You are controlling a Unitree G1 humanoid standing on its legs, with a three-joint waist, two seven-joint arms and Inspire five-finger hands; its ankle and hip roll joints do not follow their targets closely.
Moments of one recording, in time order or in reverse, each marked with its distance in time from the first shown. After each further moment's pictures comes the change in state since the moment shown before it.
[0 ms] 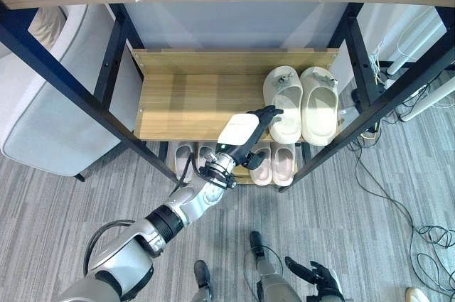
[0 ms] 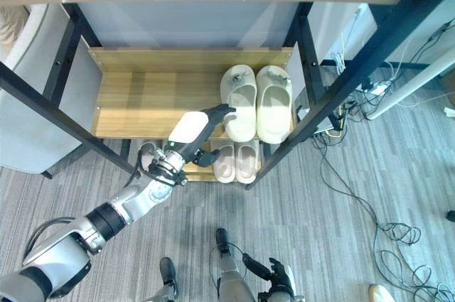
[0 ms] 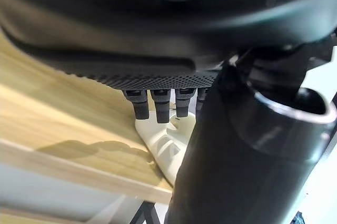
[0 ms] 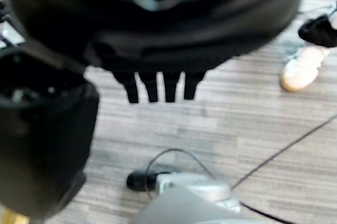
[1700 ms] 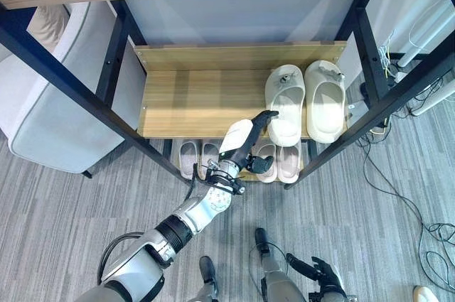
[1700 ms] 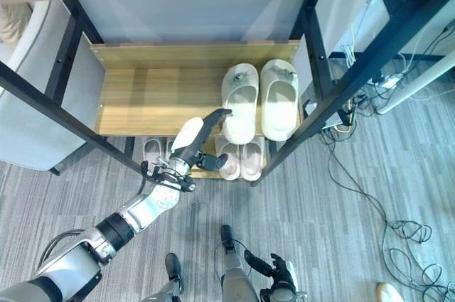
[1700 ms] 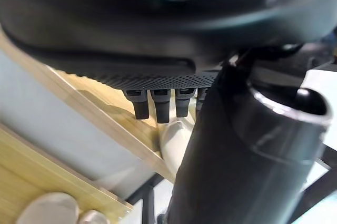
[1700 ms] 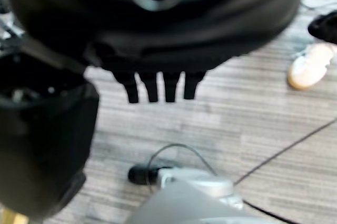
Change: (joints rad) left arm 0.033 -0.123 0.040 0.035 -0.192 -0.010 0.000; right arm -0.001 -0.027 0.013 -0.039 -0.003 0.007 0.001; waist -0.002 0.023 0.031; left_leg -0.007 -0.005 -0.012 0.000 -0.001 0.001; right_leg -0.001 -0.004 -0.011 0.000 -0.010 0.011
